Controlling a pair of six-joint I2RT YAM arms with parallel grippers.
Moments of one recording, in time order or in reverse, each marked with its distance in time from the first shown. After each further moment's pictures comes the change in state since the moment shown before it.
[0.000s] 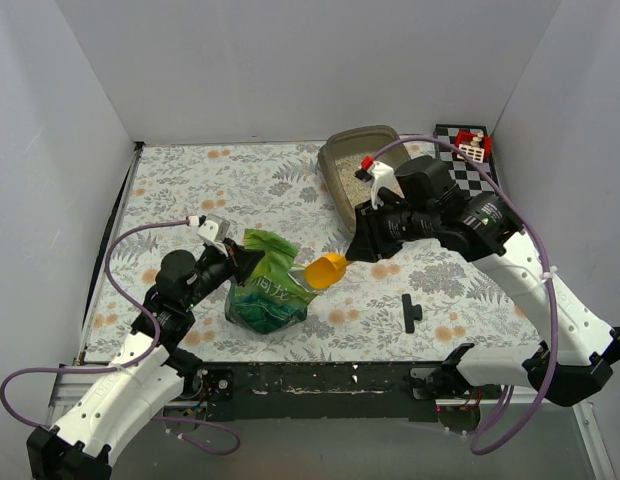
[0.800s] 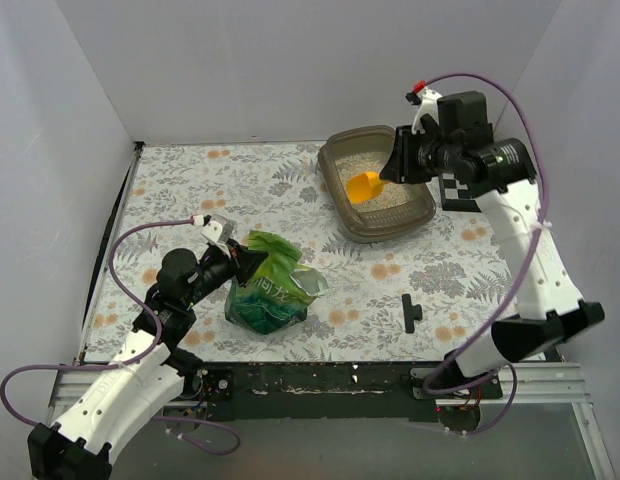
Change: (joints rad) left arm 0.002 0.021 0.000 0.024 0.066 0.036; right arm -0.399 0.309 0.327 0.026 0.158 -0.049
